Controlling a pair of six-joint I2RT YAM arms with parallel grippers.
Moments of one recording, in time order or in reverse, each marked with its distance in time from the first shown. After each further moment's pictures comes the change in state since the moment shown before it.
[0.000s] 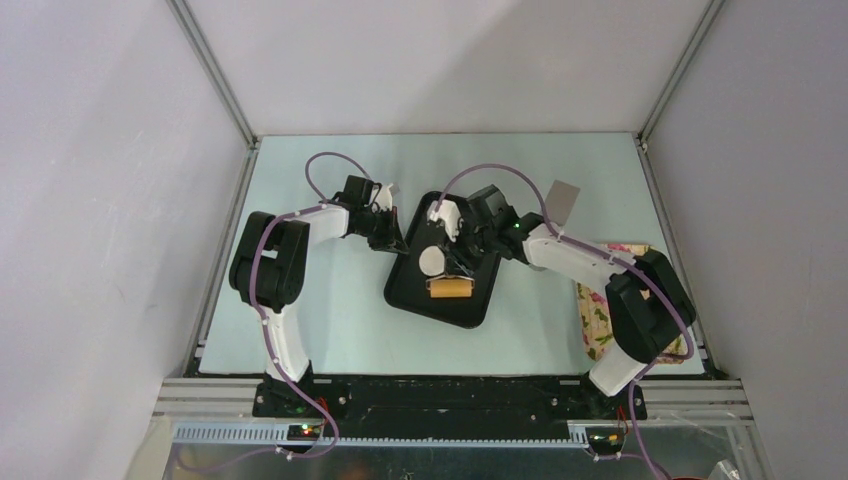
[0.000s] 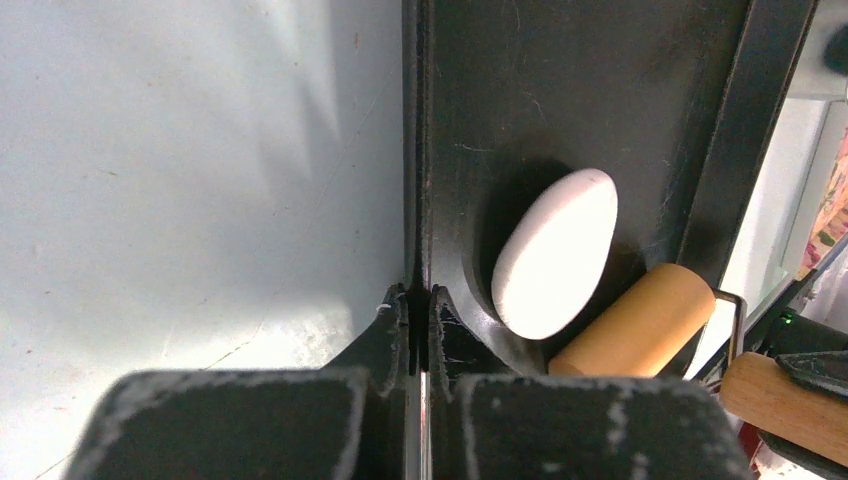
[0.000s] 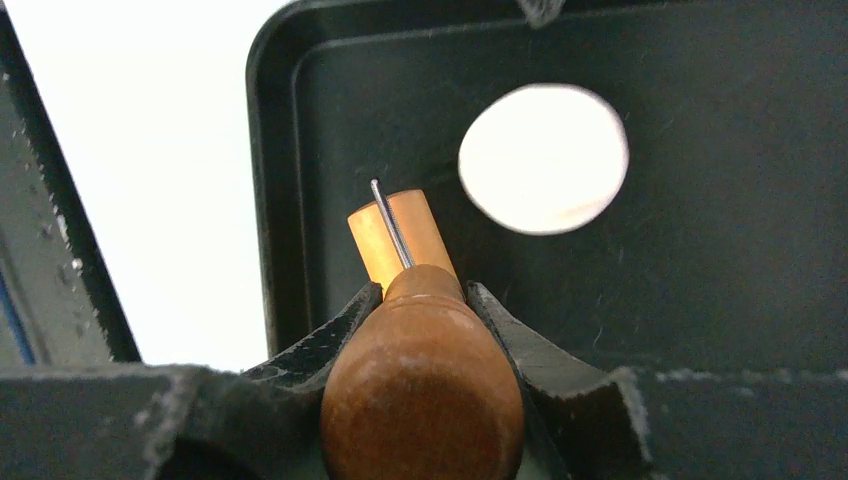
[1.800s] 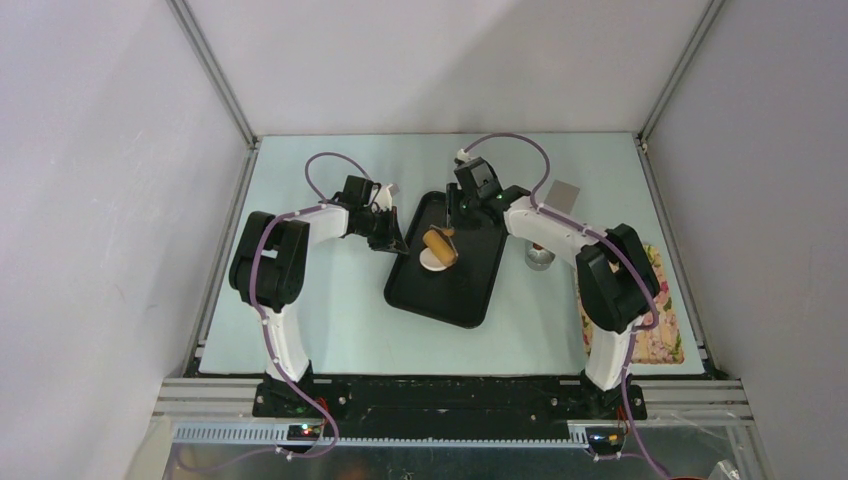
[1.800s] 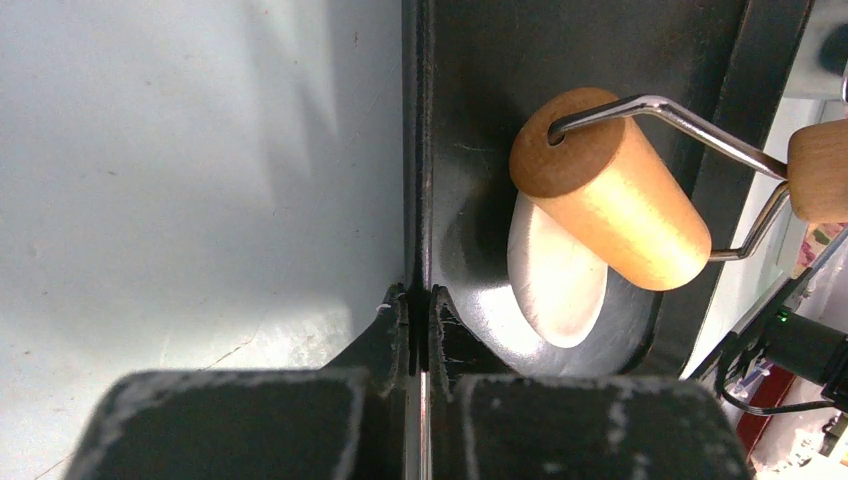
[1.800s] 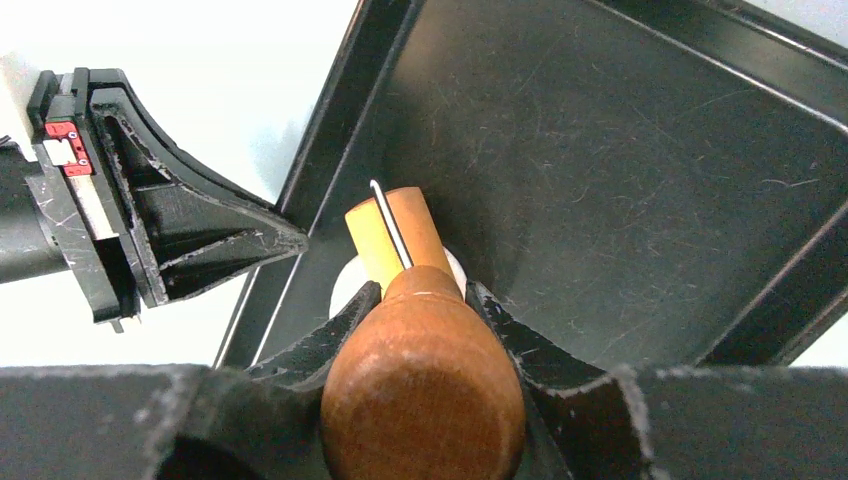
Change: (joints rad) left arm 0.007 0.001 0.000 0.000 0.008 -0.001; right arm -0.050 0.216 0.278 -0.029 0.478 0.843
